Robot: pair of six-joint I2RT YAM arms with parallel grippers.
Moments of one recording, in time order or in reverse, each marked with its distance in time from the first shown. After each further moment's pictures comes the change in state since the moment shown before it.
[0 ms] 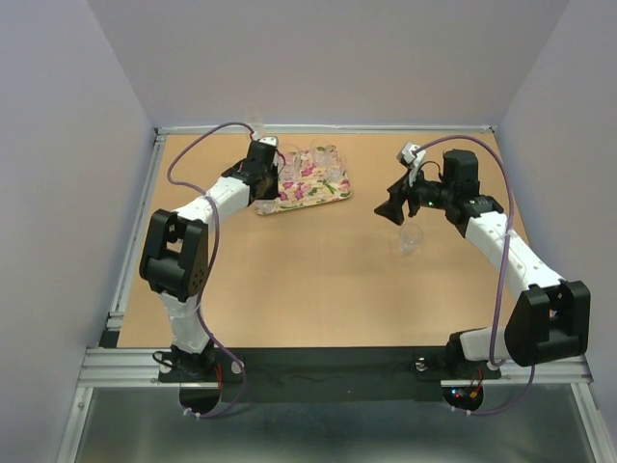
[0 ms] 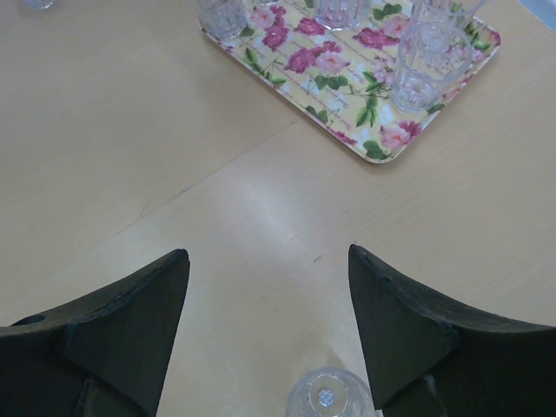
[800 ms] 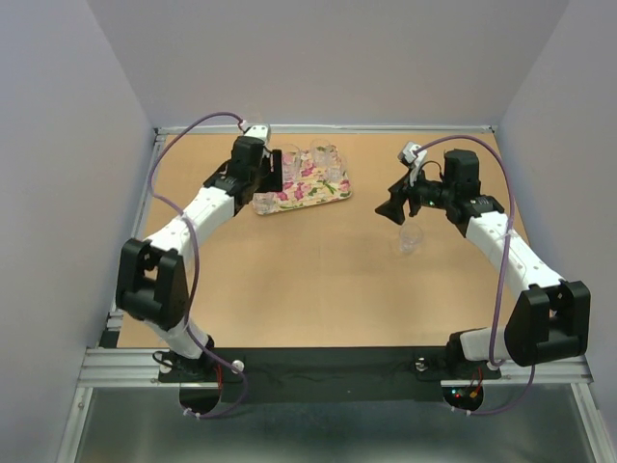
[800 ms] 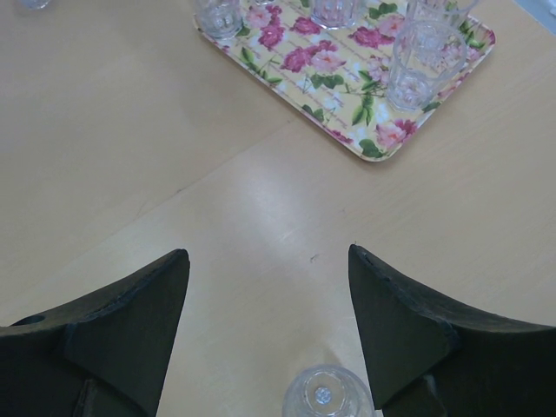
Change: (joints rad) left arm -0.007 -0.164 -0.057 0.051 -0.020 0.038; right arm -0.007 0.000 0.000 0.000 0.000 -0.003
